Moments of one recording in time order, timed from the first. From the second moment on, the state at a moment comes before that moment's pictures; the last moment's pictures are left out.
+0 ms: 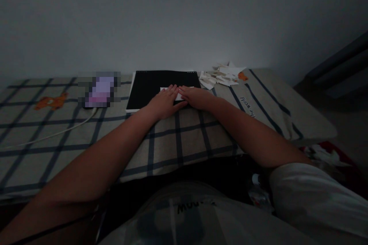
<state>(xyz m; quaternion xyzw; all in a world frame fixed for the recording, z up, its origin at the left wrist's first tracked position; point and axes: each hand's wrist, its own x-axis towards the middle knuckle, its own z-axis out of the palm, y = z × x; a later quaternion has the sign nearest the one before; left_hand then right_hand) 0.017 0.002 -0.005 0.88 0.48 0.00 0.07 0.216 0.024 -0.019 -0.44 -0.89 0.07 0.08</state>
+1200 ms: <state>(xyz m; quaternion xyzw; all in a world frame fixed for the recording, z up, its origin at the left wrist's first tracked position) 0.028 -0.019 -0.011 0.78 0.63 0.01 -0.07 0.201 -0.018 -0.005 -0.58 -0.81 -0.03 0.01</state>
